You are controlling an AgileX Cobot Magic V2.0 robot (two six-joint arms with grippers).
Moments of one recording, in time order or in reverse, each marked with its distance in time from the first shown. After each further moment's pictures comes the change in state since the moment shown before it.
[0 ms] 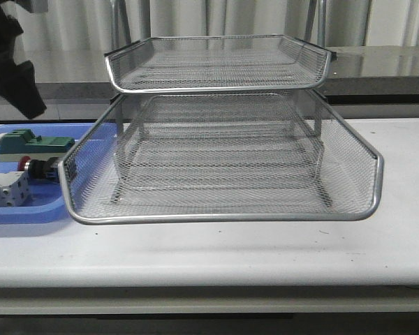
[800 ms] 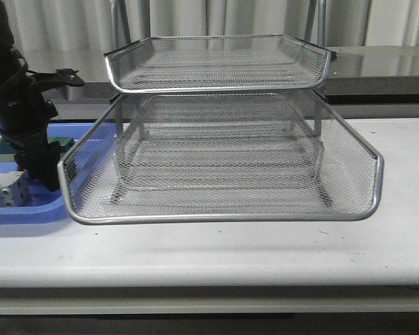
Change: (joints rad) left arm -0.046 0.223 -0.002 0.014 -0.055 0.076; right arm 0.000 0.000 0.000 0.000 0.001 0.000
